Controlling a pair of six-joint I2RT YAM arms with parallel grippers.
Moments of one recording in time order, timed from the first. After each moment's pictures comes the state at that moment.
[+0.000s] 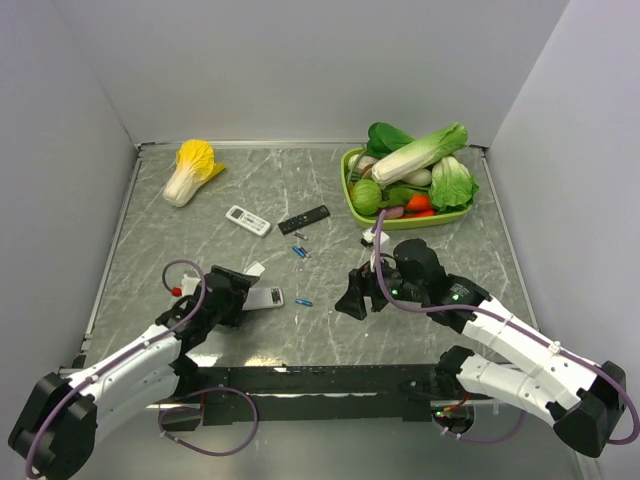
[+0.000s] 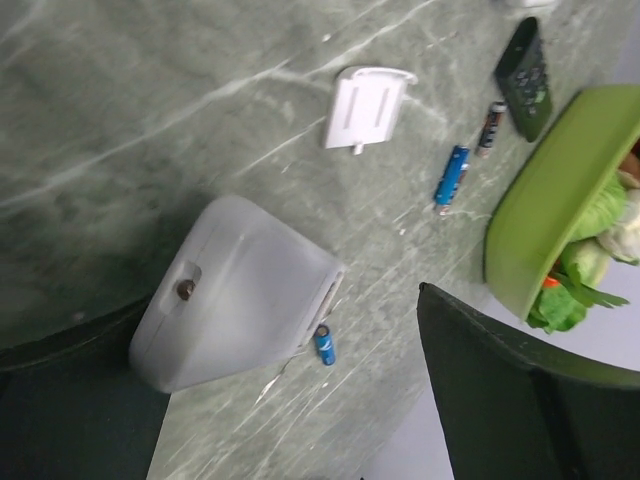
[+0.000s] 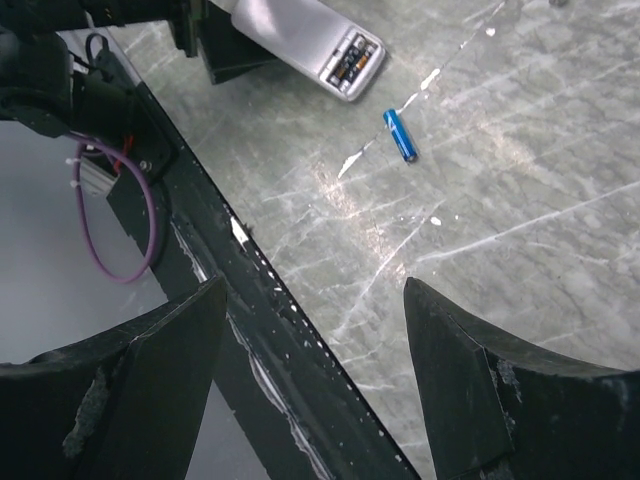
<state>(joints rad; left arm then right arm) -0.55 0.83 0.22 -0.14 -0.21 -1.66 0.75 0.86 0.71 -0.41 -0.35 0.34</state>
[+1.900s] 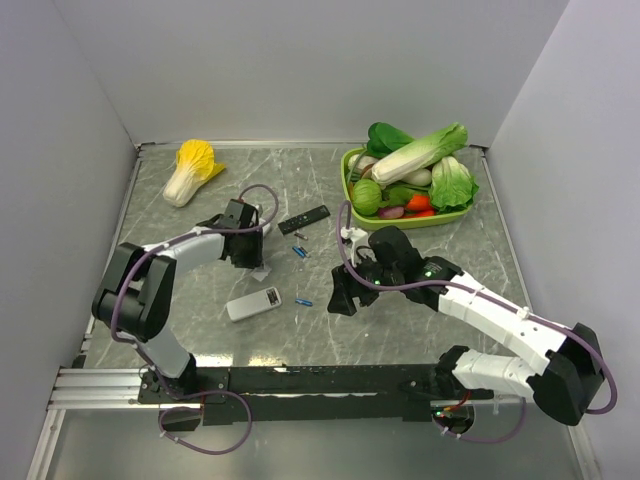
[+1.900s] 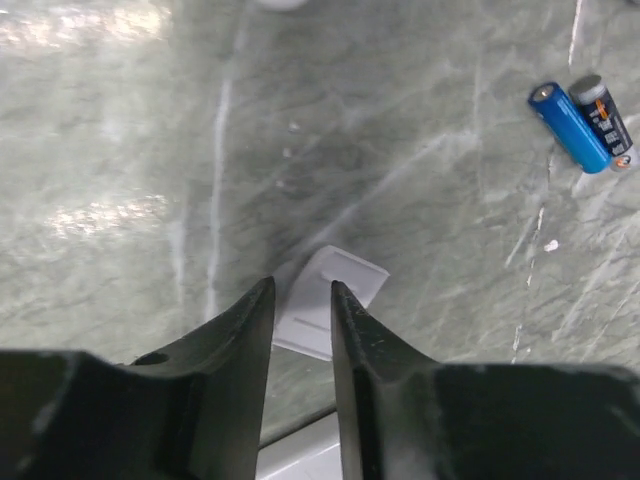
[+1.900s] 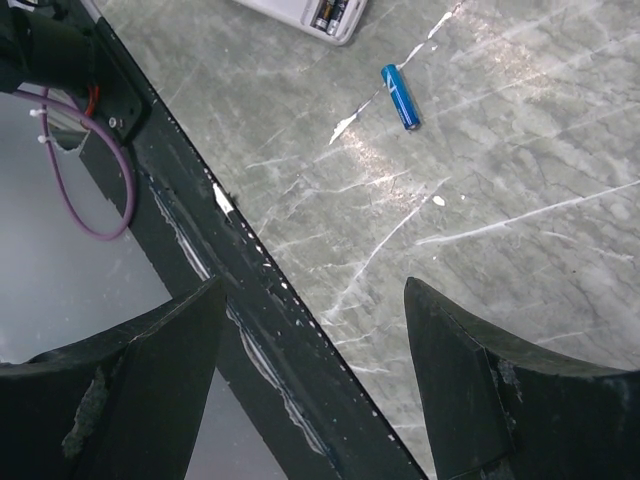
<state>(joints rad) -0.36 1.65 0.93 -0.34 0.06 -0.35 0.75 1.10 0.82 -0.49 -0.41 0.27</state>
